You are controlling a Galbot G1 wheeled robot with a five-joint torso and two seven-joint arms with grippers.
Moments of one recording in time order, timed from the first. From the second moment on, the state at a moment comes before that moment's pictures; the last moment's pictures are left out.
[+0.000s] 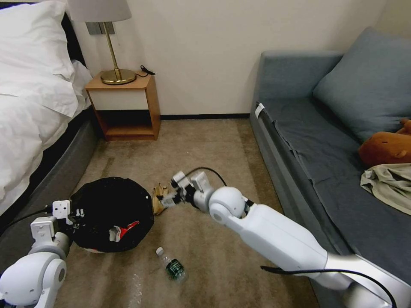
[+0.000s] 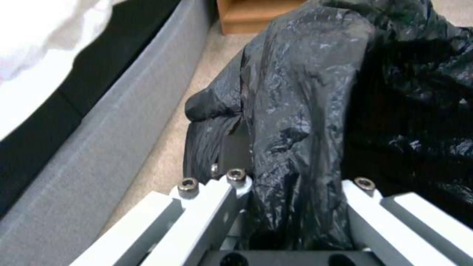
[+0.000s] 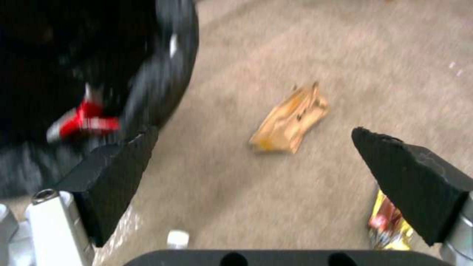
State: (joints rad) left arm 1.48 -1.19 -0.89 -2.08 -0.36 0.58 -0.10; right arm -0.51 1.20 -0.49 1.62 0.73 -0.61 0.08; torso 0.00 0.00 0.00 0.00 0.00
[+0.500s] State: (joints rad) left arm 1.43 -1.18 -0.90 -2.04 -0.37 0.59 -0.10; right arm -0.60 1.25 -0.63 1.44 0.59 -0.59 0.04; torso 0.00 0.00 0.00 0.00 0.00
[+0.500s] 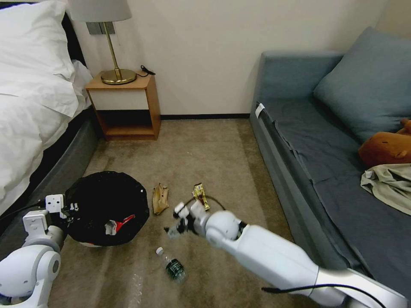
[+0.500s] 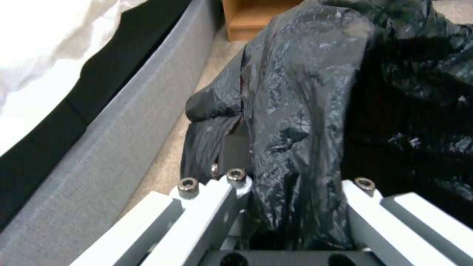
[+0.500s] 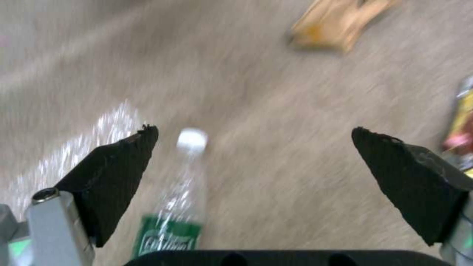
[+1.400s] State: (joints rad) left arm 1.43 -1.17 -0.89 -2.04 -0.38 0.58 -0.08; right arm -0.69 1.32 -0.71 1.29 0.52 -0.53 0.01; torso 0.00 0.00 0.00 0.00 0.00
